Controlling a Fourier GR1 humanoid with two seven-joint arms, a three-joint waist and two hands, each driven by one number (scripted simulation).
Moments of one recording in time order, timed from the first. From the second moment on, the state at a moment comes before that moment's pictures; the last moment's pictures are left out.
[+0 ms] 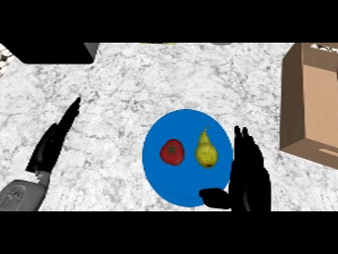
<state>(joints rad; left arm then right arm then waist) -0.16 0.40 -0.21 -1.30 -0.01 0.14 -0.04 0.03 0.00 0.53 -1.80 1.15 -0.12 0.97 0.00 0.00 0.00</state>
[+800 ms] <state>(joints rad) -0.15 0.32 -0.12 -1.34 -0.13 0.08 -0.01 -0.13 0.00 0.50 -1.54 1.04 -0.19 0.98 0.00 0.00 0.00</state>
